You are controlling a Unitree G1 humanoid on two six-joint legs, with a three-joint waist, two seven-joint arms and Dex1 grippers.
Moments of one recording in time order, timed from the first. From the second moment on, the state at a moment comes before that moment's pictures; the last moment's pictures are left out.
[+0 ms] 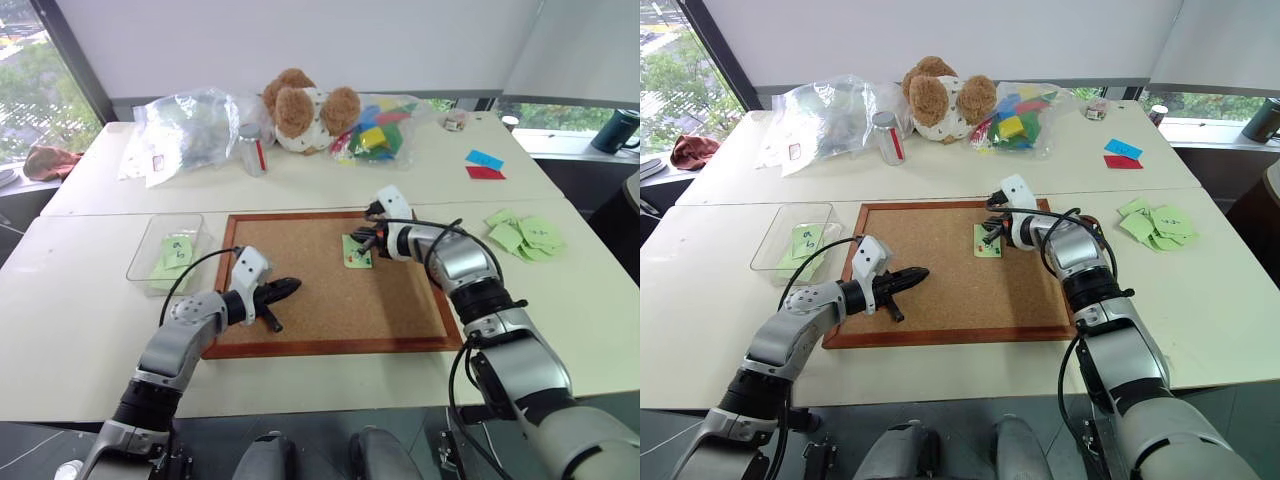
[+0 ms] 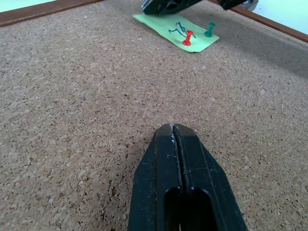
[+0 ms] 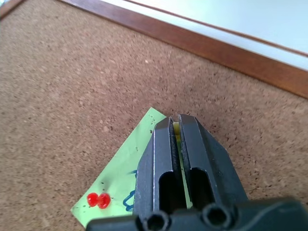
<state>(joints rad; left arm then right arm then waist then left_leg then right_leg) -0.32 0.41 -0.12 0.00 -0.32 0.43 -0.74 -0.90 -0.36 0.18 0.55 0.08 0.55 0.69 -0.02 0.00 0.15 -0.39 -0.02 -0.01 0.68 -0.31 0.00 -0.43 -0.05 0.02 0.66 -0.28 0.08</state>
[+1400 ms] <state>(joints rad) -0.33 0.41 -0.12 0.02 -0.31 0.45 -0.76 -0.79 -0.64 -0.02 0.62 0.09 0.56 0.65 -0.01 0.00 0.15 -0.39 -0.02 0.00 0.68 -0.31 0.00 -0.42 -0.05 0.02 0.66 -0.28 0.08</state>
